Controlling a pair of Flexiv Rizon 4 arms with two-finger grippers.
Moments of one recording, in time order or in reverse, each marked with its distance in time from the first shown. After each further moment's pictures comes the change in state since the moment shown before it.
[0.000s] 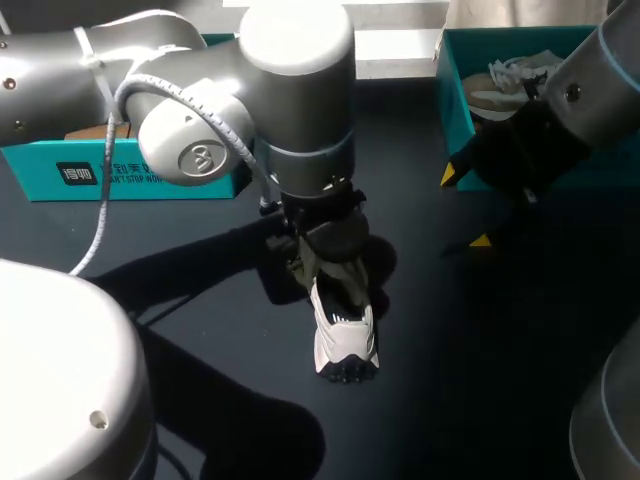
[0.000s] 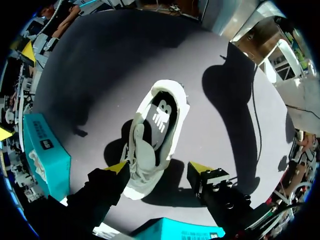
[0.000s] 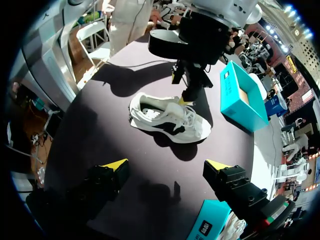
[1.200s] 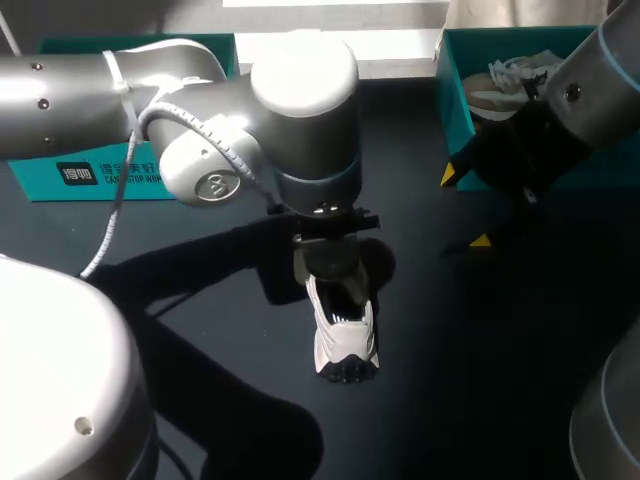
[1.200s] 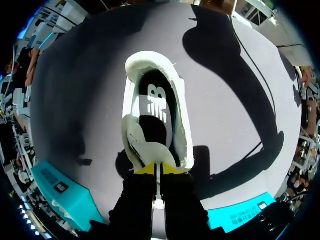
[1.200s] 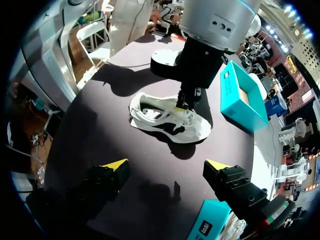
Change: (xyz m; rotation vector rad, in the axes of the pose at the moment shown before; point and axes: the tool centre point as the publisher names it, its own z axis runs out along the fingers) left arm -0.026 0.006 0.045 -0.037 -0.046 0.425; right arm 0.000 0.000 0.000 0.000 0.000 0.000
